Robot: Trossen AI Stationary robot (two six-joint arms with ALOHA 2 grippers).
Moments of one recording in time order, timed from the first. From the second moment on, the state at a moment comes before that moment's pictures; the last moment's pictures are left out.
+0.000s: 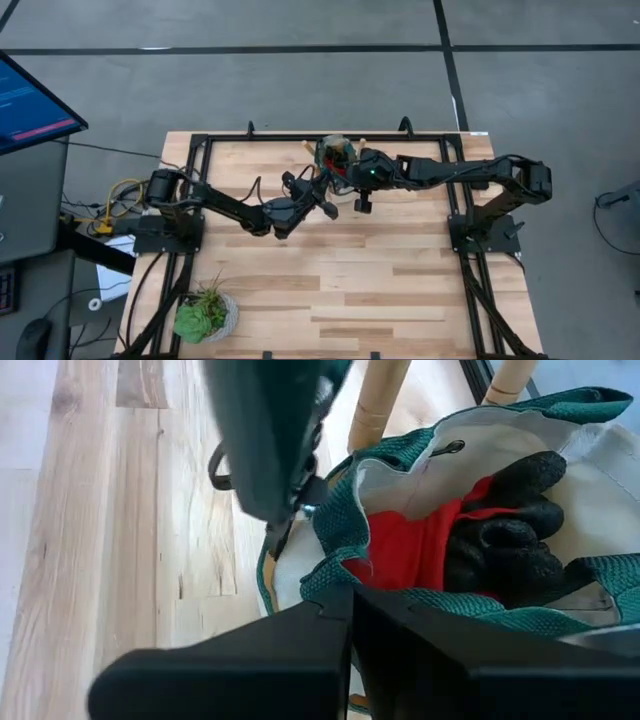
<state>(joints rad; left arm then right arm) -0.09 1.83 0.90 1.02 -0.98 -0.09 -0.24 1.49 0.96 -0.26 0.11 -0.22</state>
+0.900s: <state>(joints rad) -0.06 1.94 0.90 1.06 -0.98 -0.21 -0.24 1.49 0.96 -0.26 0.11 -0.21</state>
